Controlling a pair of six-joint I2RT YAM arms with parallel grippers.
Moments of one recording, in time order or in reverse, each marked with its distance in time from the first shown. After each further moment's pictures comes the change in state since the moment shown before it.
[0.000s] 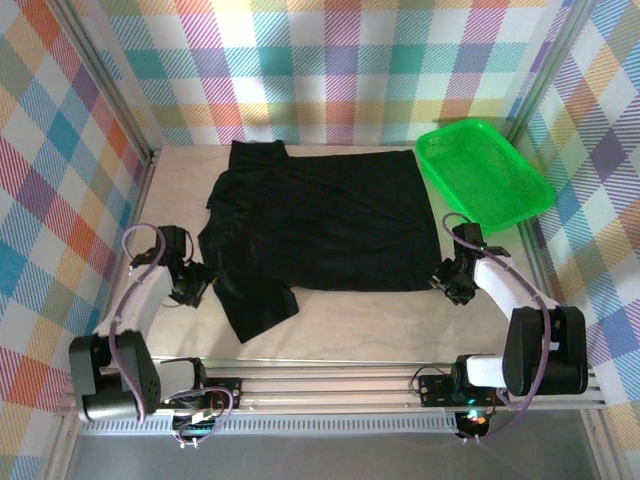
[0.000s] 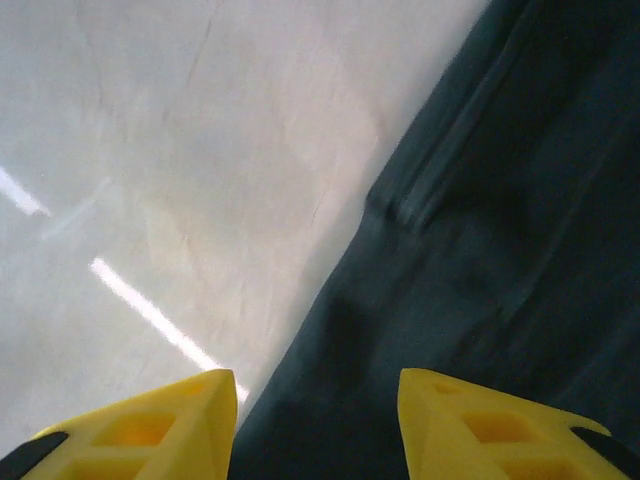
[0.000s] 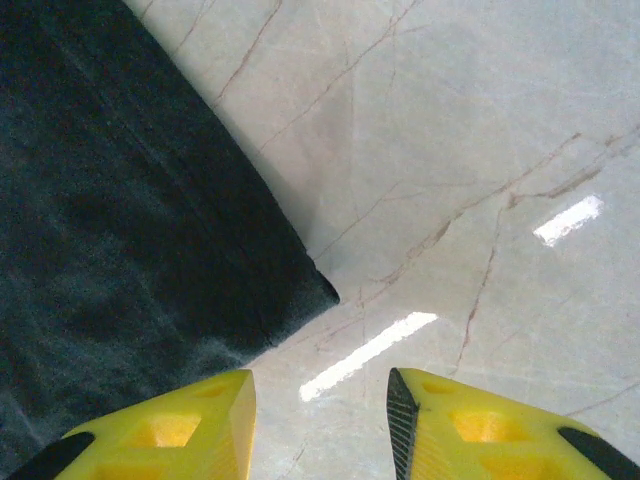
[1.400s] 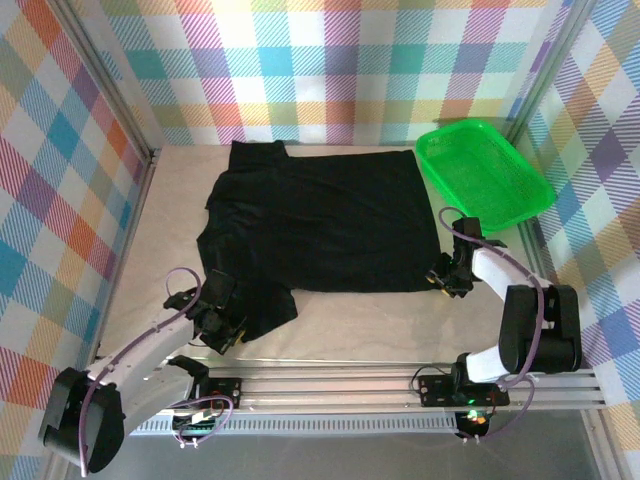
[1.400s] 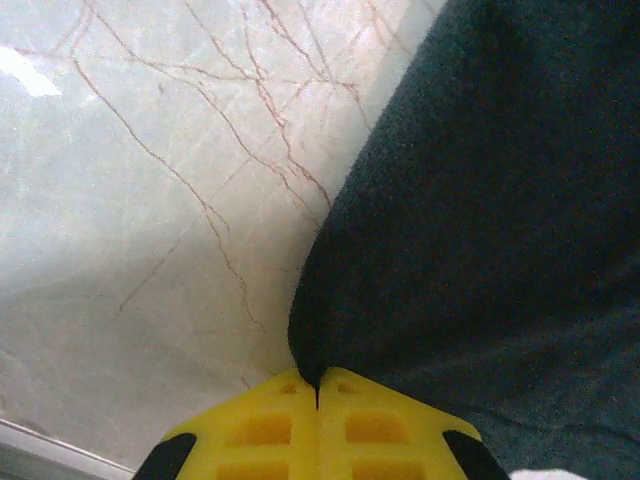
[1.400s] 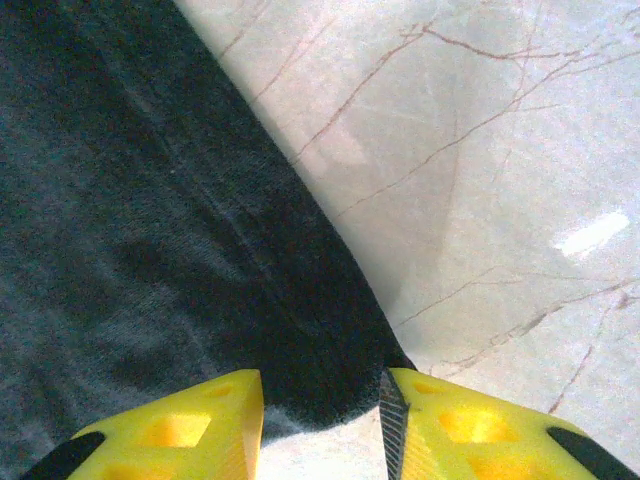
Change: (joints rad) left arm -0.525 -0.298 -0.325 -0.031 0.002 -0.404; right arm -0.019 0.117 0.040 0.074 -0.052 -0.075
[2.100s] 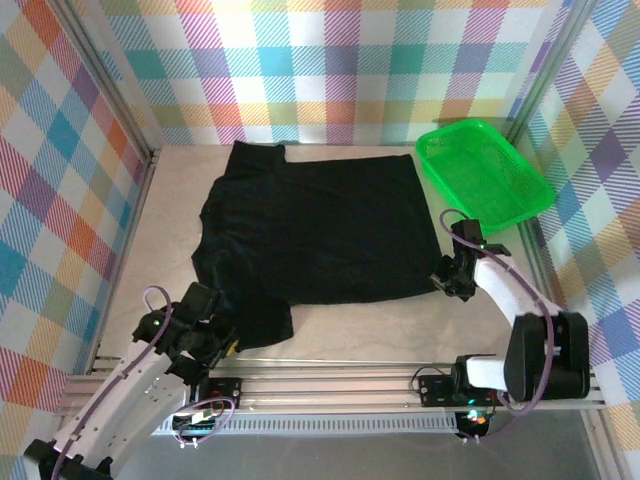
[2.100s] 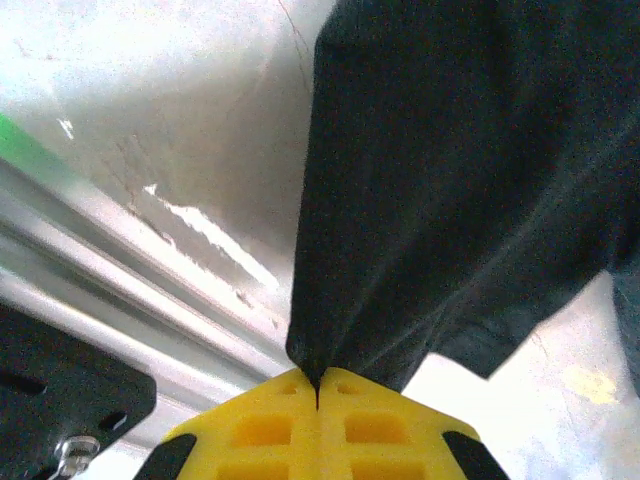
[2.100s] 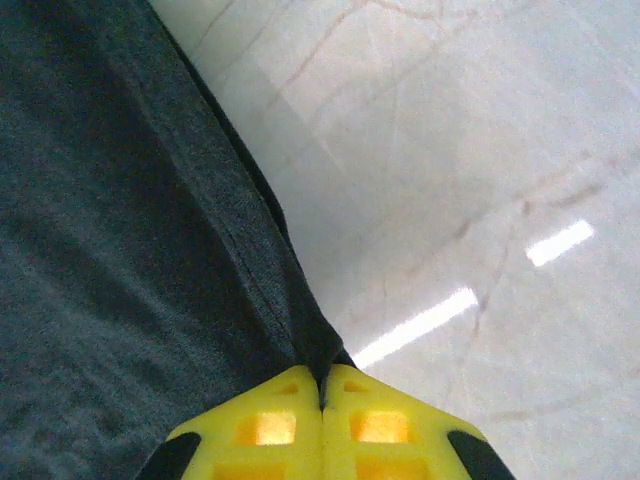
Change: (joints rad) left arm -0.038 -0.339 0.079 -0.345 0.063 -0.055; right arm 0.061 -0.186 -0.015 -0.136 0.073 0.046
